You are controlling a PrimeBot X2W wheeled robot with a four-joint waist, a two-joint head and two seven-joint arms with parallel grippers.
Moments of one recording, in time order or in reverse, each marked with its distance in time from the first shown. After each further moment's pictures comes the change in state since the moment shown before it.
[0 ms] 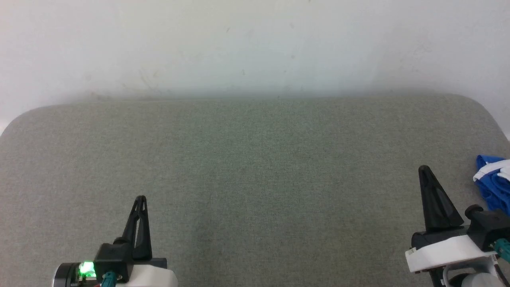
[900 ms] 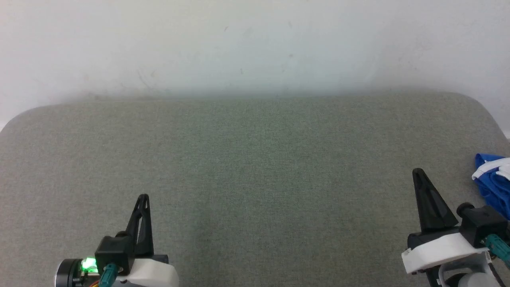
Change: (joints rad) left arm -0.015 -0.021 0.021 0.007 0.008 -0.035 0.053; right arm -0.001 0.007 0.007 -0.001 -0.027 0.000 0.053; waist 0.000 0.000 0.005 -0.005
